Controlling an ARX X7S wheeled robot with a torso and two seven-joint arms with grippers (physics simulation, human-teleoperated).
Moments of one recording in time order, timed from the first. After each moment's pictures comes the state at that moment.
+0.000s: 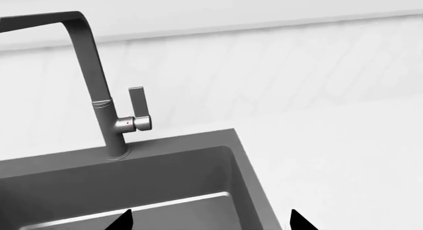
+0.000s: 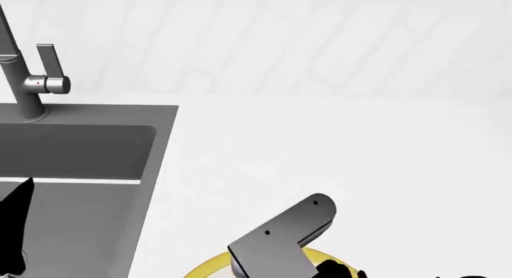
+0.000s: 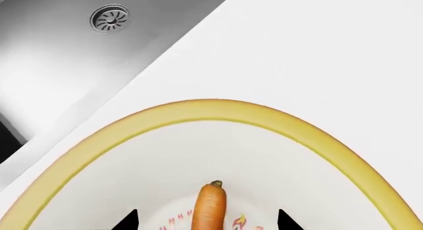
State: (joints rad) left arm -0.50 -0.70 -0.27 0.74 -1.45 -1.29 -0.64; right arm 0.97 0.71 -0.70 -0.50 2.13 1.18 1.06
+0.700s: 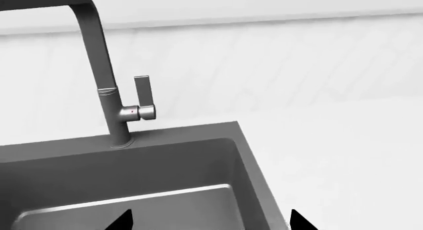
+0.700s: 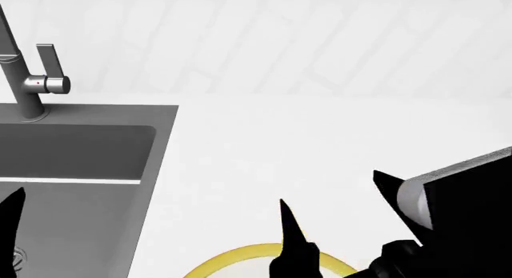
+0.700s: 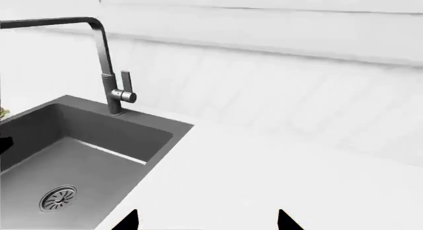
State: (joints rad) left arm -0.42 -0.72 -0.32 0.74 -1.47 -1.25 -0.63; right arm 0.70 0.93 -0.01 -0.81 1.96 0.97 0.88
